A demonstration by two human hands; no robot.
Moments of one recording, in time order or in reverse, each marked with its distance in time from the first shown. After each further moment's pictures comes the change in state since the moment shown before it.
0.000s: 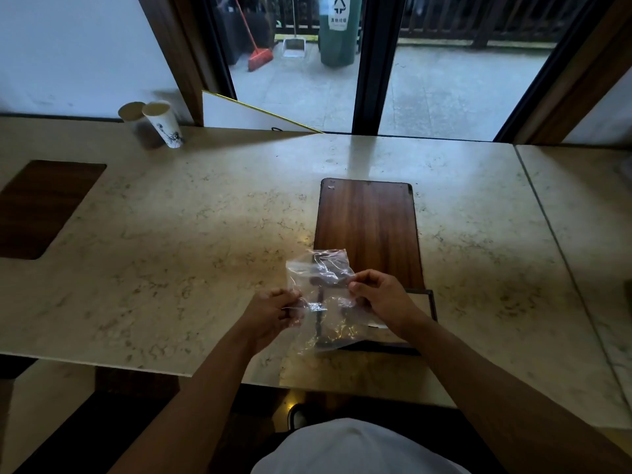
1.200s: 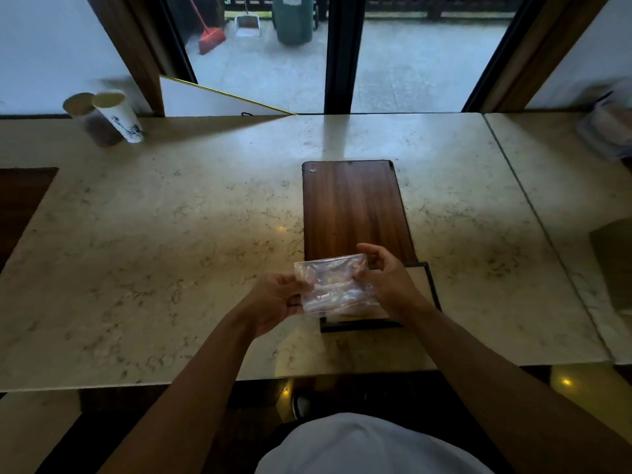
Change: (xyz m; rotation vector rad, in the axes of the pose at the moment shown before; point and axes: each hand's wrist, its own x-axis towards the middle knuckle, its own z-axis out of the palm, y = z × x) left_hand 0.021 0.013 -0.013 0.079 -0.354 -0.104; right_hand -0.014 0.005 0.019 0.205 0.183 -0.039
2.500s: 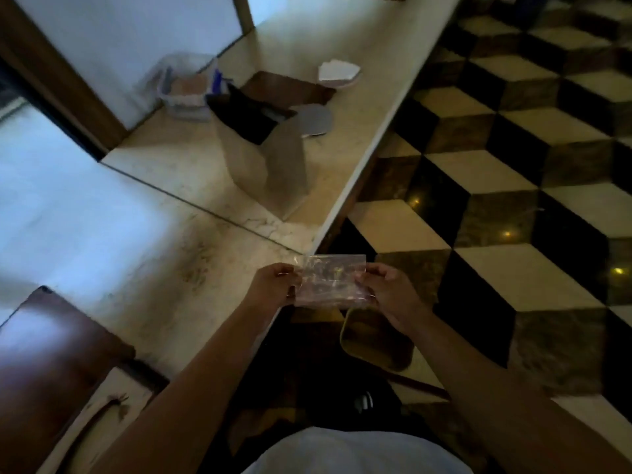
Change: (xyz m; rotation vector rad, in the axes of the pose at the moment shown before) left_hand 0.095 -0.162 0.532 0.831 -0.399 -0.093; right_hand -0.323 0.127 -0.391 0.601 0.963 0.015
